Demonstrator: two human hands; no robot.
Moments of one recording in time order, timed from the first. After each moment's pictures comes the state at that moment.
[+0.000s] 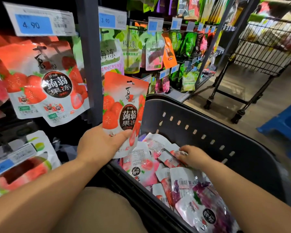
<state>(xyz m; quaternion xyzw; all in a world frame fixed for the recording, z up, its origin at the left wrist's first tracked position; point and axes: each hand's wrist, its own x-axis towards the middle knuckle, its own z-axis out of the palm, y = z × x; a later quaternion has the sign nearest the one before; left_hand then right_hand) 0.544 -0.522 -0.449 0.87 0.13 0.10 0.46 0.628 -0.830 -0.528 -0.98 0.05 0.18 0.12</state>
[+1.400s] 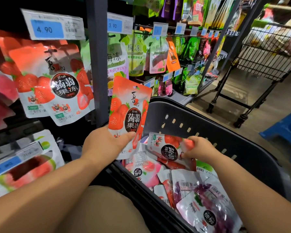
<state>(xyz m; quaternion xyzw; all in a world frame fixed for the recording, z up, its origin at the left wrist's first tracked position) 0.543 -0.521 -0.446 0.88 0.13 0.08 0.45 0.621 -0.817 -0.474 -0.96 0.06 0.11 0.23</state>
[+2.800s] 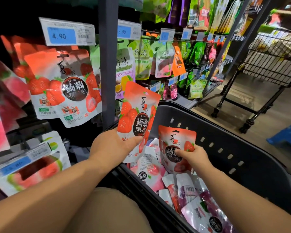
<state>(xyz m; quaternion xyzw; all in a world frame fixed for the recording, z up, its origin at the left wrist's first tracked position) 0.543 -0.522 -0.440 0.90 0.11 0.06 0.41 0.614 -0.787 -0.513 -0.82 0.15 0.04 0.56</state>
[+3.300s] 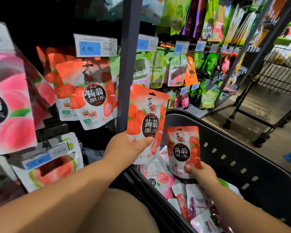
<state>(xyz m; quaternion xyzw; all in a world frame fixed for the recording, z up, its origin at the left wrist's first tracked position) 0.539 -0.519 -0.436 0.85 0.11 0.07 0.51 0.611 -0.795 -0.545 -0.84 0.14 0.06 0.52</state>
